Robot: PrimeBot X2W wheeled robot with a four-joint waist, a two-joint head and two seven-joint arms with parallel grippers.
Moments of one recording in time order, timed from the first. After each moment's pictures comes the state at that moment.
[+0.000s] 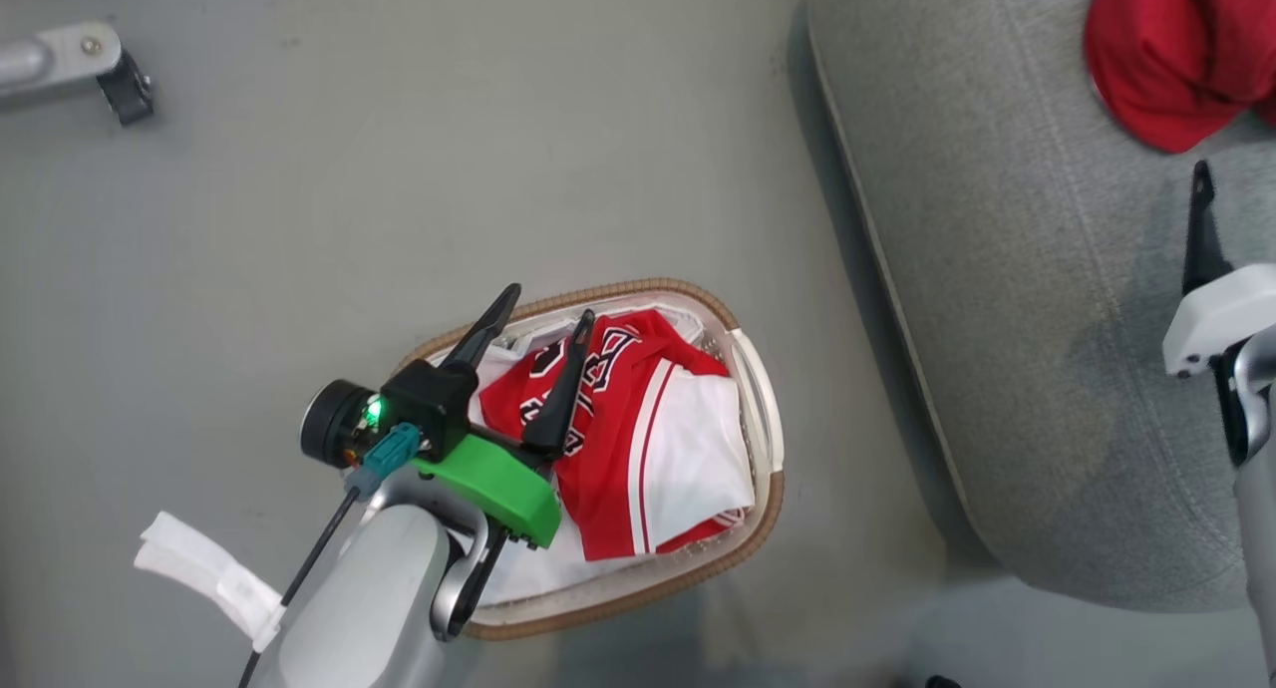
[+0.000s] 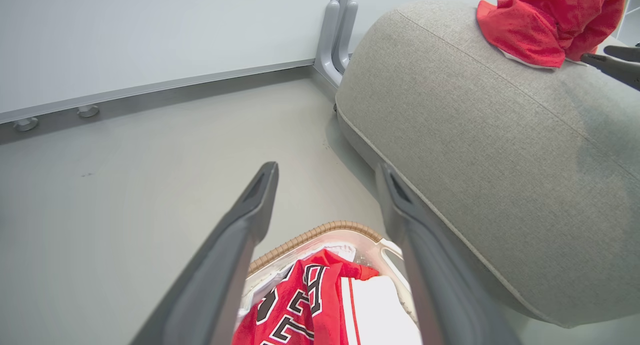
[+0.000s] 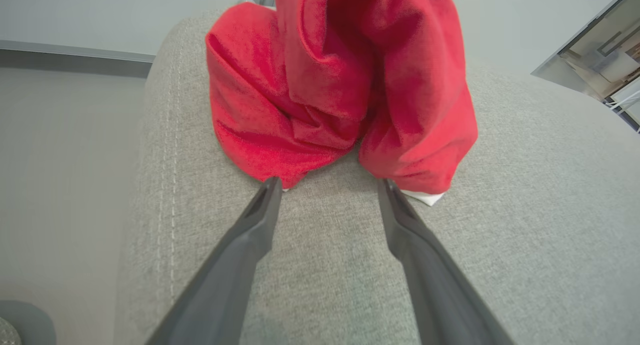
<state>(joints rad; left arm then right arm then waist) -0.44 0.13 -0.53 0.42 -0.36 -0.13 -0.26 -0.64 -0.27 -0.24 0.70 -0.09 0.13 -0.26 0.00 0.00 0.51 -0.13</state>
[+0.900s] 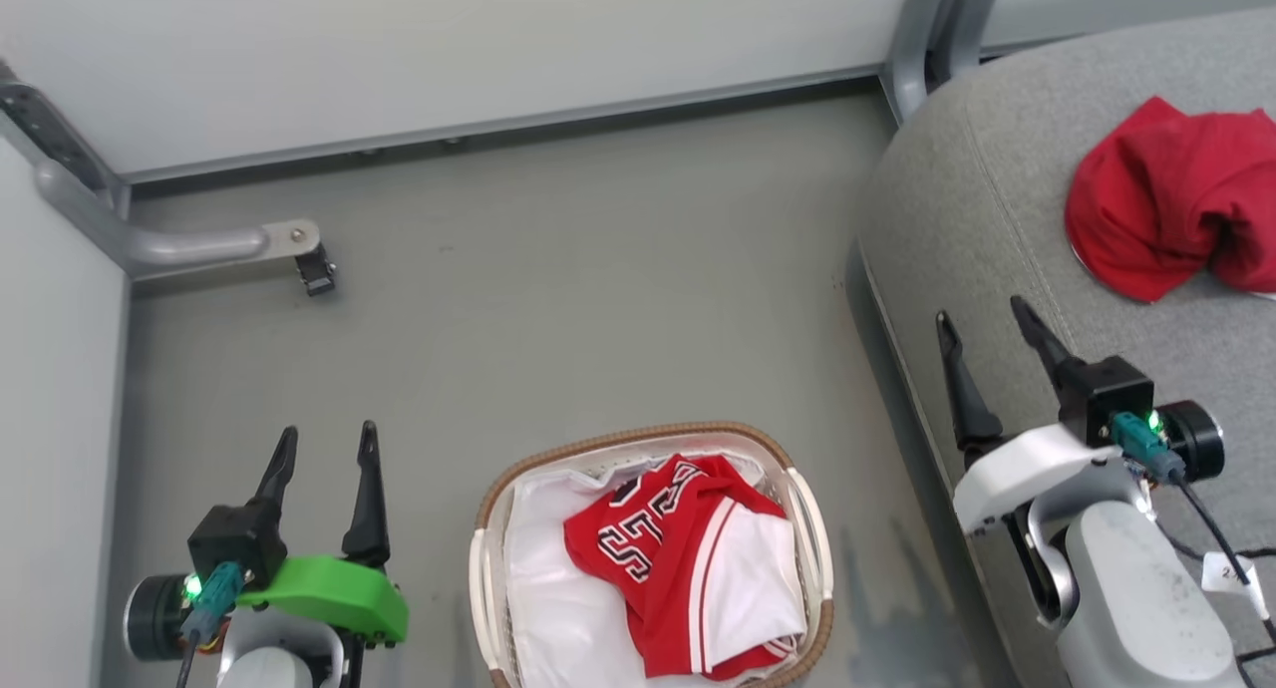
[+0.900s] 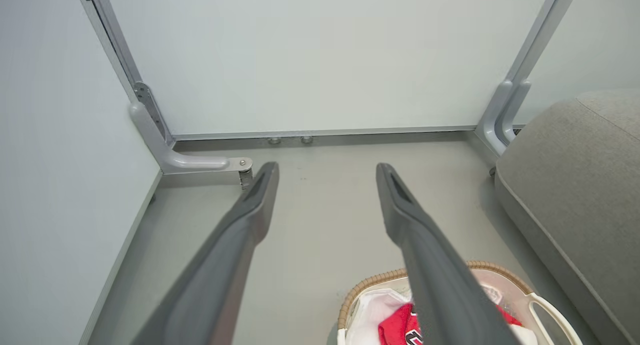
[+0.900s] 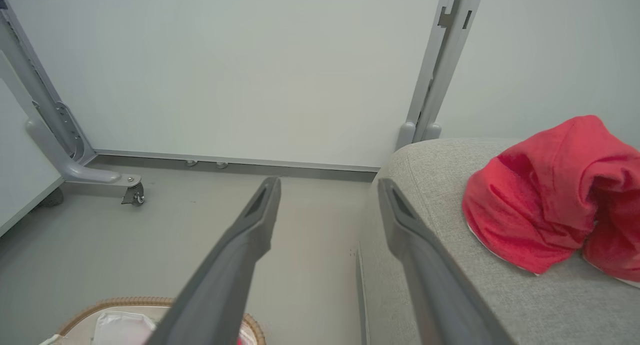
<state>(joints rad) -0.16 0.06 -0.02 0.40 -0.17 -0.13 -0.26 -0.34 -0.10 0.05 0.41 0.09 0.13 -0.26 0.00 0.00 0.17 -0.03</state>
